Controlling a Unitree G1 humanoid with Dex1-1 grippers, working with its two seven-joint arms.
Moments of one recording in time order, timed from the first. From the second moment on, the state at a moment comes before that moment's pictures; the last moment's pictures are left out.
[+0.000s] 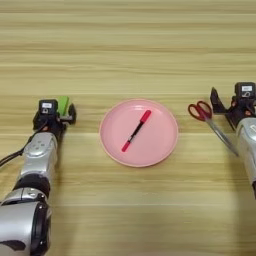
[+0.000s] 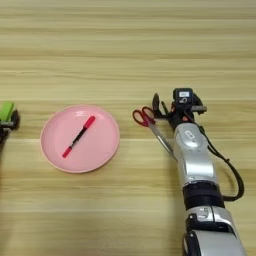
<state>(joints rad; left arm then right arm) -0.49 0.27 0.21 1.05 -0.09 -0.32 -0.12 -0.38 -0.17 -0.15 0.42 0.04 0.04 0.03</state>
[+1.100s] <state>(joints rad) -0.49 0.27 0.21 1.05 -0.09 -0.32 -0.14 -0.38 -0.17 -0.16 0.42 0.04 0.03 0.03</state>
